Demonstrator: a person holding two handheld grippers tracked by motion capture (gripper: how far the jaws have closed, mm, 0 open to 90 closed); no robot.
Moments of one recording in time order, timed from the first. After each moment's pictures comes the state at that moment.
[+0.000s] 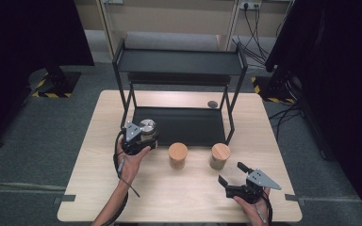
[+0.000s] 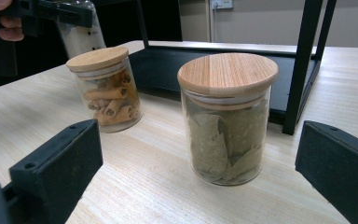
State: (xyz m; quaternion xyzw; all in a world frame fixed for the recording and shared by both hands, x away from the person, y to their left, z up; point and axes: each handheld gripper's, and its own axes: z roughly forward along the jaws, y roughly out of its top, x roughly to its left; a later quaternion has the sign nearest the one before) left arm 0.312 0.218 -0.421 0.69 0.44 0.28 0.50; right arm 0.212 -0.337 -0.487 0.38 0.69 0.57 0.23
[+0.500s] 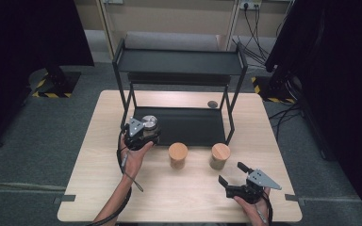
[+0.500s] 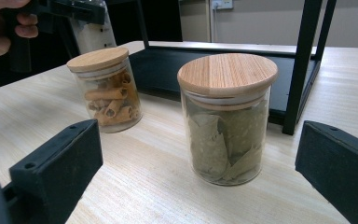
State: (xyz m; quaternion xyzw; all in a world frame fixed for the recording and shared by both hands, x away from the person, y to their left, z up) left arm 0.327 0.211 -0.421 0.68 0.45 0.29 0.50; right arm 0.212 -0.337 -0.487 0.38 0.69 0.57 0.23
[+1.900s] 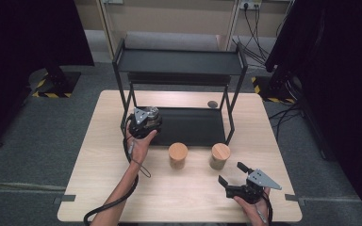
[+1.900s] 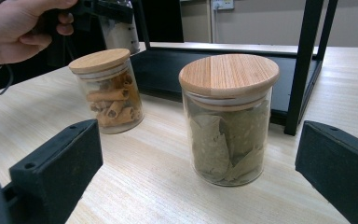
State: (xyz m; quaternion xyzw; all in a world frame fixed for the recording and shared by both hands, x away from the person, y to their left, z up) left arm 0.366 0.190 -0.423 0.67 0.48 0.31 0.48; right arm 0.212 -0.338 -0.487 0.38 0.69 0.57 0.23
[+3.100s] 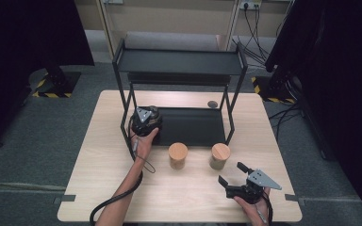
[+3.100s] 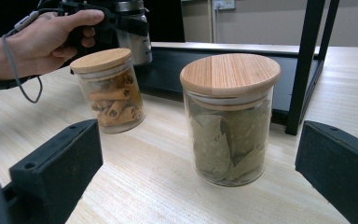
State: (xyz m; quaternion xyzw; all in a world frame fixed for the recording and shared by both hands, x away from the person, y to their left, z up) left arm 0.388 0.178 -0.445 0.66 0.49 0.33 0.46; right arm 0.213 -0.338 -0.488 0.38 0.69 0.57 0.22
